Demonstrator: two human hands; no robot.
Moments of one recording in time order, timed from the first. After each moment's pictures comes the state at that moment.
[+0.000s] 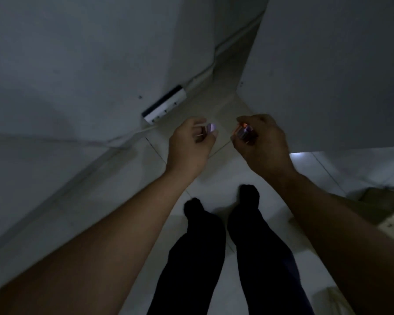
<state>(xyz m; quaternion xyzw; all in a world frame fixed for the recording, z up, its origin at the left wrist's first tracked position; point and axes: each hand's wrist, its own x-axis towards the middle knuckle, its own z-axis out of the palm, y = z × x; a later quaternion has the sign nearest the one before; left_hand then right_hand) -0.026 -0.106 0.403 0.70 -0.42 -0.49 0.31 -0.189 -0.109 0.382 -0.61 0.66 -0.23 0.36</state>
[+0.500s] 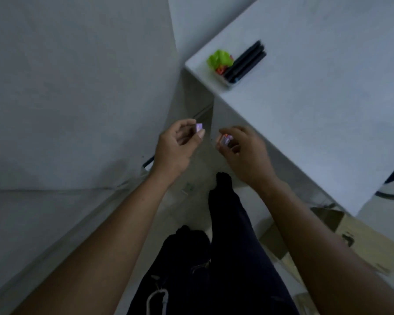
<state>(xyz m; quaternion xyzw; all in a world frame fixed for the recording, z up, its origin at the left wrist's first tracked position) -0.069 -0.185 0.667 0.61 -0.43 -0.53 0.40 -0.238 -0.166 0.653 -0.63 0.63 -0.30 0.33</state>
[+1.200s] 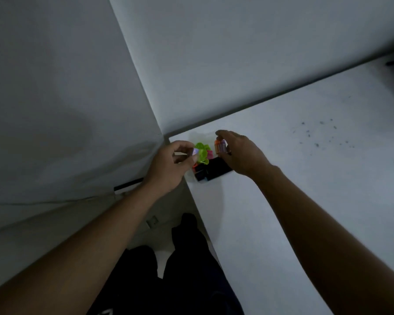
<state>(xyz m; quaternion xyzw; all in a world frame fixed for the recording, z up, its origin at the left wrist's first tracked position) -0.146 -0.373 0.682 0.67 -0.39 -0.49 0.40 -0.331 -0.473 0.671 -0.83 0.48 0.01 0.29</state>
